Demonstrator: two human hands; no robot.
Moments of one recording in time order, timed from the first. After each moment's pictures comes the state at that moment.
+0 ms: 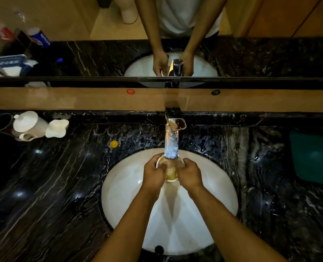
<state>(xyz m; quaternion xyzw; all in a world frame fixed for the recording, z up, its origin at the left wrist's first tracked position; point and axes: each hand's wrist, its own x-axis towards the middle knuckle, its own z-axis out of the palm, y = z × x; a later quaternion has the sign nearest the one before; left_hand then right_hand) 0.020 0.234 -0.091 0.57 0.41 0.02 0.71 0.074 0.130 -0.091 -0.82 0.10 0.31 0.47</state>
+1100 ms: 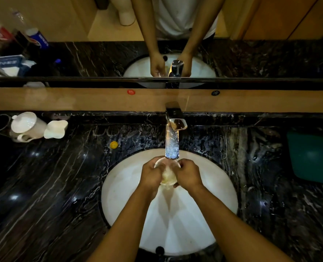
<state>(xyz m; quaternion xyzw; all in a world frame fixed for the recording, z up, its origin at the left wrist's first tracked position) 0.017 0.247 -0.085 0.55 0.41 -0.04 0.73 0.073 0.133 -0.081 -0.83 0.05 0.33 0.44</state>
